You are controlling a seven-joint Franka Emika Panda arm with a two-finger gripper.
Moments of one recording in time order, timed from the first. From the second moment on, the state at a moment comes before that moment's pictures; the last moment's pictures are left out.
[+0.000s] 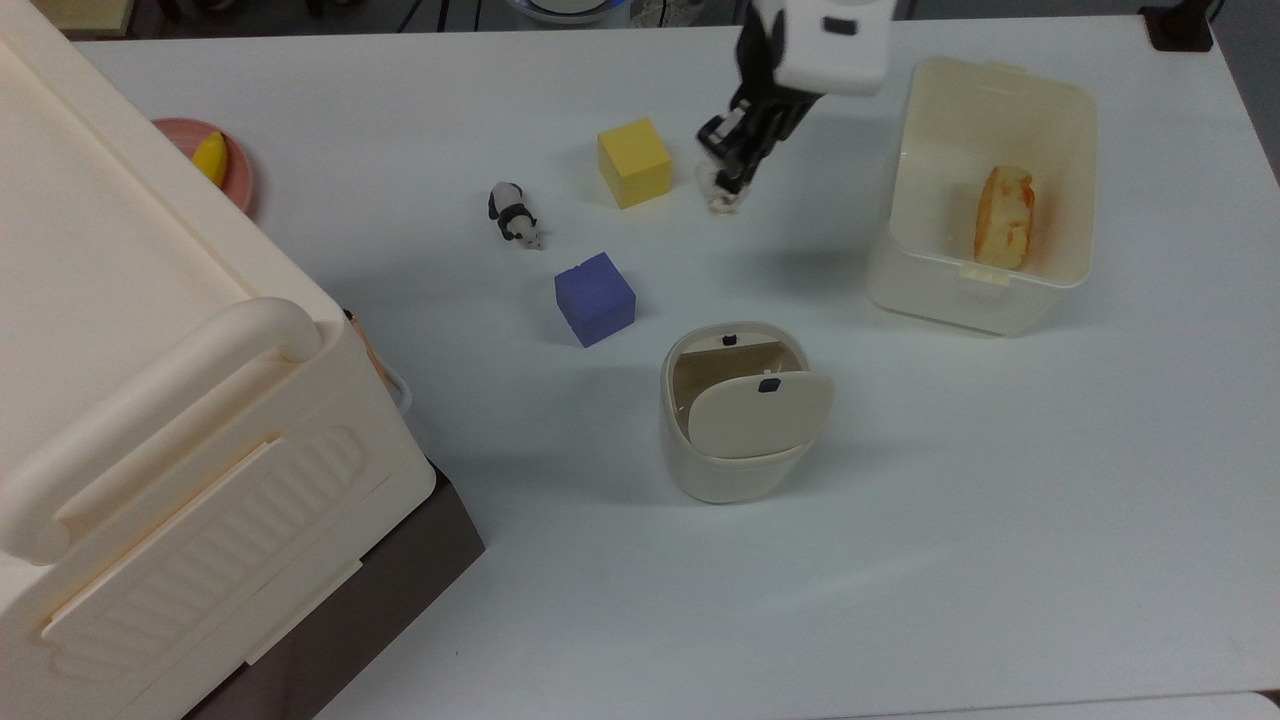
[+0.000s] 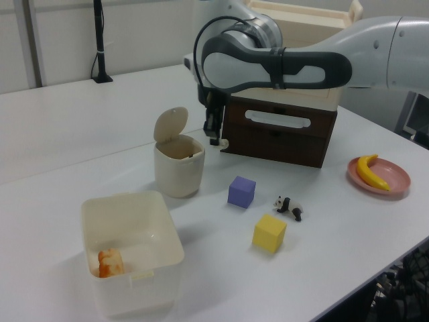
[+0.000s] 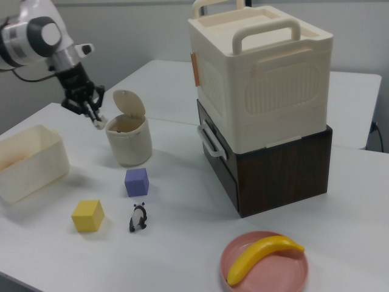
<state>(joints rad) 0.21 0.23 0.15 -1.53 -0.24 1.77 -0.36</state>
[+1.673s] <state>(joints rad) 0.14 0.45 0.17 -1.44 -0.24 2.22 -0.38</state>
